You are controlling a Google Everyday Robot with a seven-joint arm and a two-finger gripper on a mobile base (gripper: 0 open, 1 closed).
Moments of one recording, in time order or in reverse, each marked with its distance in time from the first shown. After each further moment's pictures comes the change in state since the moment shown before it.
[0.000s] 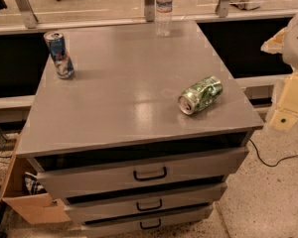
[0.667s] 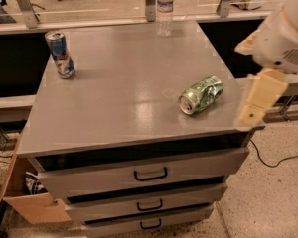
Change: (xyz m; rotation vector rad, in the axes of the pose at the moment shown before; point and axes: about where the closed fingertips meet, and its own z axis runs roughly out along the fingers) arm -0.039 -0.010 0.026 -0.021 -0.093 -0.026
